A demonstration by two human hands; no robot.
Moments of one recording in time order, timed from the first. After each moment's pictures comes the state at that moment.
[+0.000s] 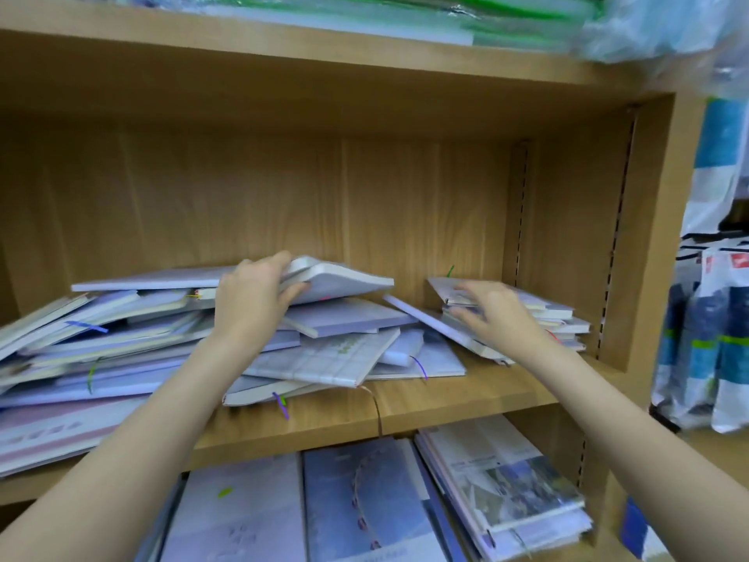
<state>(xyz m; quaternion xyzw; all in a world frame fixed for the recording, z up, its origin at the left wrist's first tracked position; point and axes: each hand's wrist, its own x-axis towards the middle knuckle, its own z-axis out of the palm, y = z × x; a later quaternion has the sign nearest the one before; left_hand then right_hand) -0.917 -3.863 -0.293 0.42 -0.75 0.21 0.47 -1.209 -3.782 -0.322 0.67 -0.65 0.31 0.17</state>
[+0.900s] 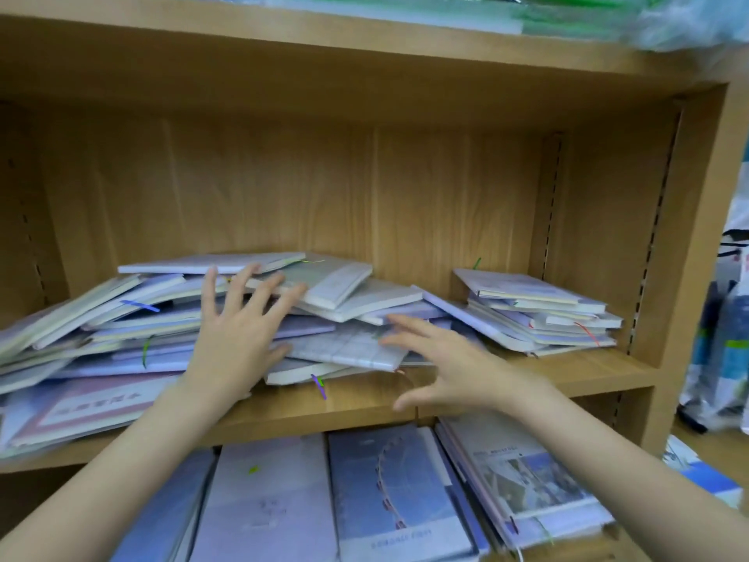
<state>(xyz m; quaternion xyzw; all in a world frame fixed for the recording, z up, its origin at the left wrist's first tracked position) -0.845 -3.852 -0.348 0.38 -0.75 0.43 0.33 -1.113 -3.762 -0.346 0.83 -0.52 0.20 0.02</state>
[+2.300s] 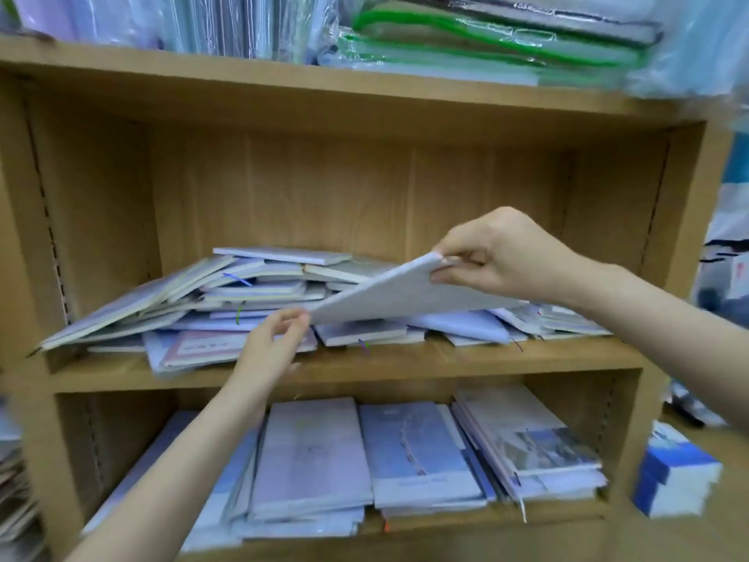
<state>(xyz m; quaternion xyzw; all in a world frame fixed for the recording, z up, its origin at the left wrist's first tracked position) -0.807 -3.733 -0.353 0.40 -0.58 -0.42 0.57 -1.057 -3.659 -0.232 0.85 -0.35 0.26 0.30</state>
